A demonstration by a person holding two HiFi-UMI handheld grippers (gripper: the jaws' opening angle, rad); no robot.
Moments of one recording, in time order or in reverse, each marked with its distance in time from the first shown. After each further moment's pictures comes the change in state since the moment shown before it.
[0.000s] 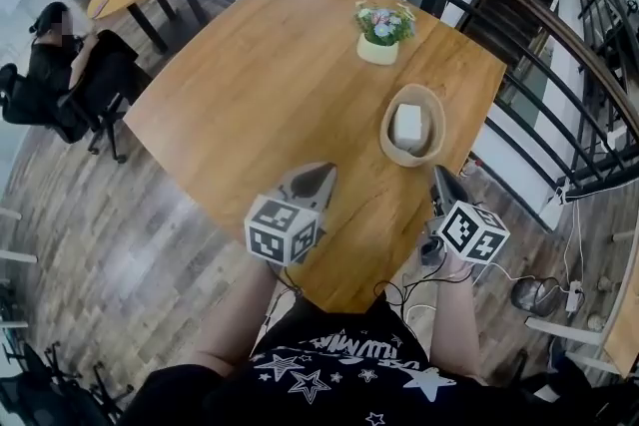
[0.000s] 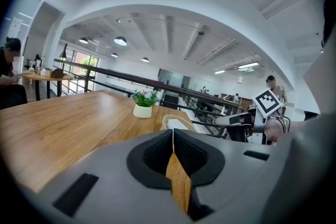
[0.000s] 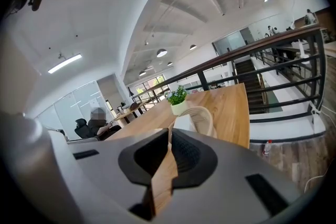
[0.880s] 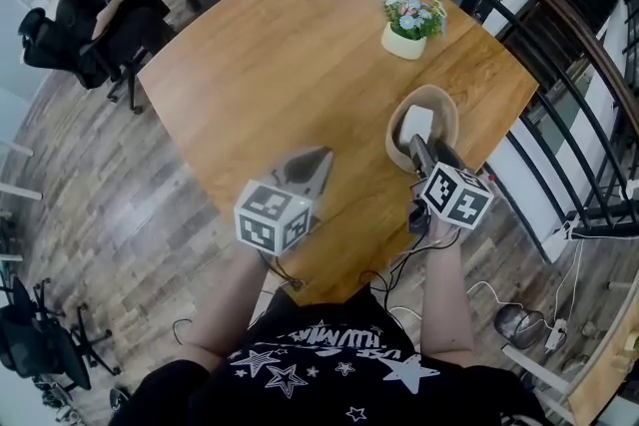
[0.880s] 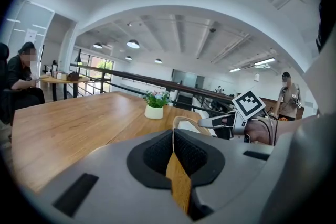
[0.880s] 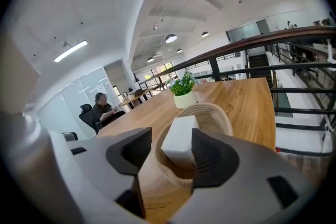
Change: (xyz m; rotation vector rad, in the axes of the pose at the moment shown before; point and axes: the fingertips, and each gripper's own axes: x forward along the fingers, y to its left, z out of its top) left arm 0.032 0.007 0.007 -0.029 -0.003 0.176; right arm 0.108 -0.025 0.009 -0.101 0.150 0.071
